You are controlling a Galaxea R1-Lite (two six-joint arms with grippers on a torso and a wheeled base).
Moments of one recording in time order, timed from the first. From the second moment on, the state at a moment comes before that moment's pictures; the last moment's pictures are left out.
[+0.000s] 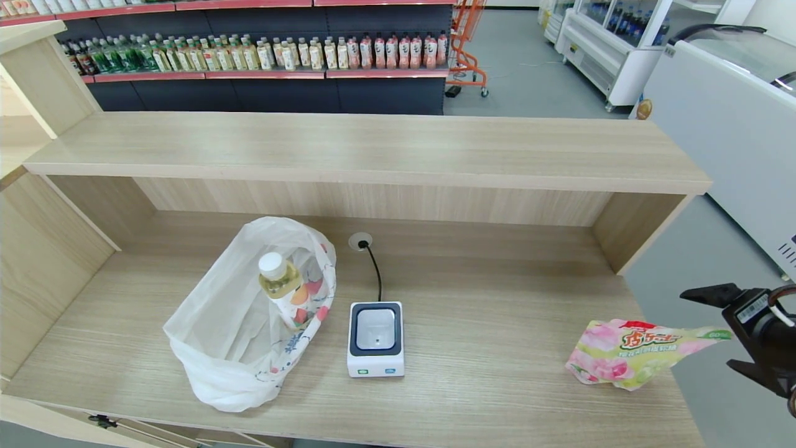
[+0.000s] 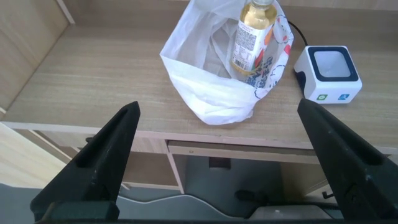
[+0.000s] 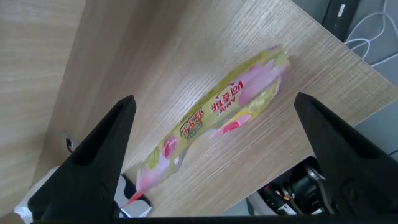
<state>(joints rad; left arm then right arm) 0.00 0.00 0.00 0.00 -0.02 0.00 -0.07 1.31 -0.53 -0.19 -0.05 0.92</state>
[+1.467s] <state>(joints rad) 0.00 0.00 0.00 0.00 -0.02 0.00 0.02 1.72 -0.45 -0.60 0.00 0.55</state>
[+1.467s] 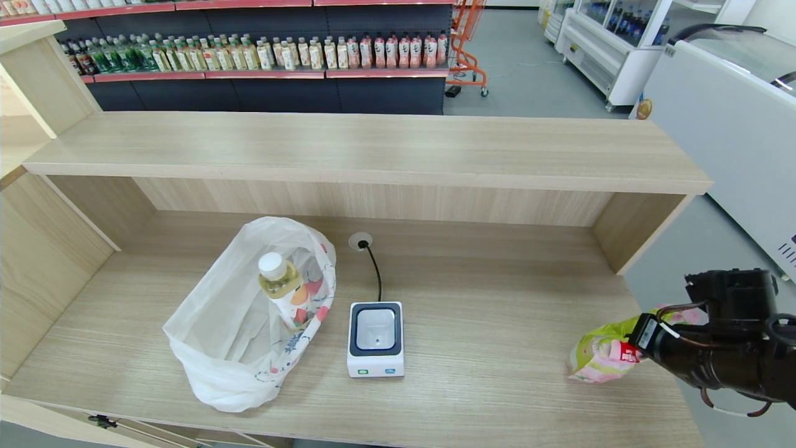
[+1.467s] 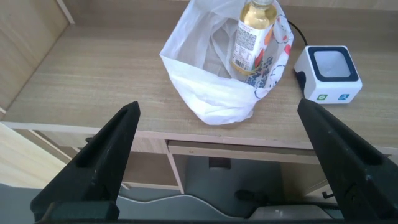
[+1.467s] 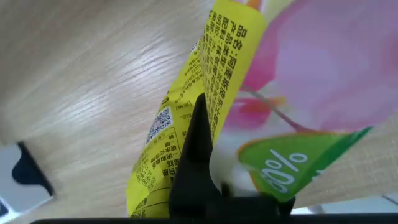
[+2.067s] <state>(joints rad) 0.00 0.00 0.00 0.00 -0.02 0.00 0.03 1.56 -0.47 -0.70 0.61 0.09</state>
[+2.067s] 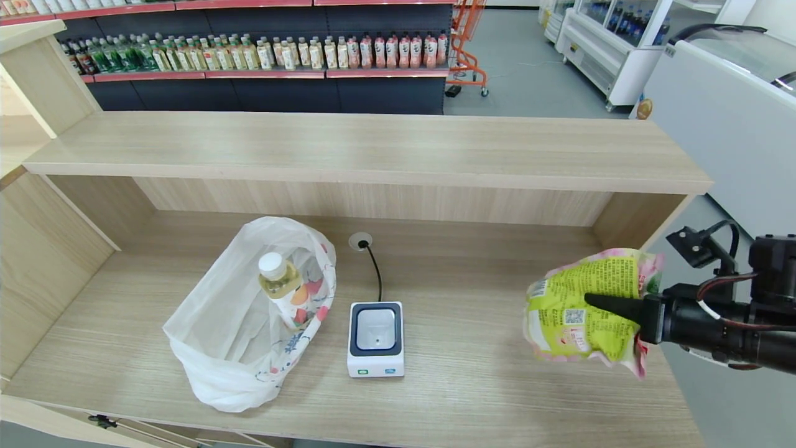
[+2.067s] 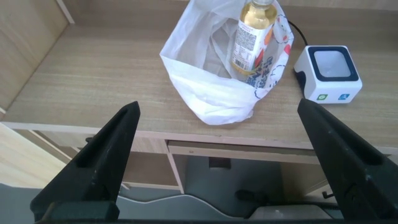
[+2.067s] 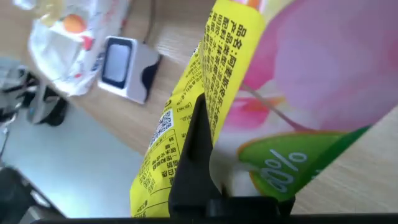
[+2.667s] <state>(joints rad) 0.00 0.00 0.00 0.00 -0.02 0.00 0.11 1.31 -0.29 -0.69 1.05 -0.43</state>
